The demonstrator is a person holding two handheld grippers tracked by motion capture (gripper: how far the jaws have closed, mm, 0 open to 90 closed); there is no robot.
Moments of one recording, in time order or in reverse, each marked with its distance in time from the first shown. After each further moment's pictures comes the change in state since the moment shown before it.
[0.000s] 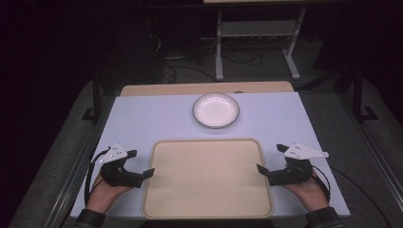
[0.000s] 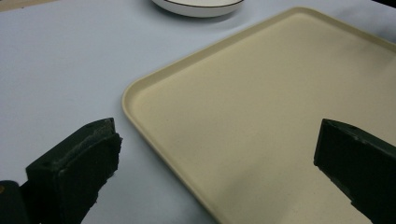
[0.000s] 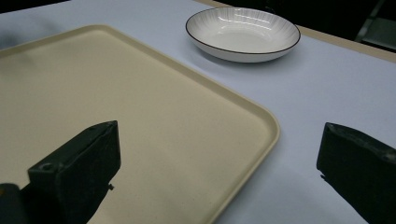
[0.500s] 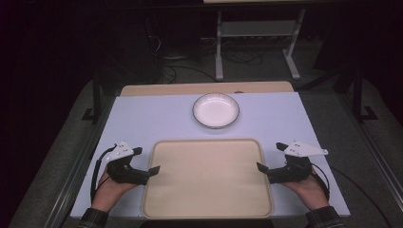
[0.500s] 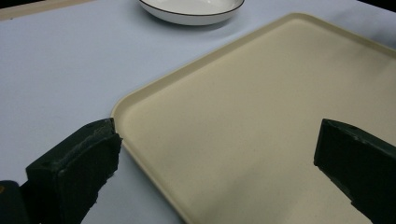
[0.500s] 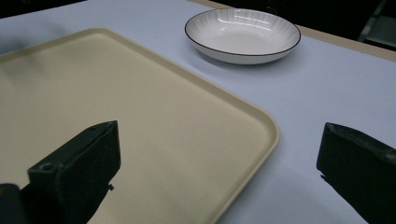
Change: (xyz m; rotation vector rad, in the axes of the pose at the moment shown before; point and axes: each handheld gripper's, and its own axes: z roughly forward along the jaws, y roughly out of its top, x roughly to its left) left arm -0.004 0.008 0.014 -0.011 -0.011 0.006; right arm -0.004 0.002 0.003 -0.004 0.011 0.014
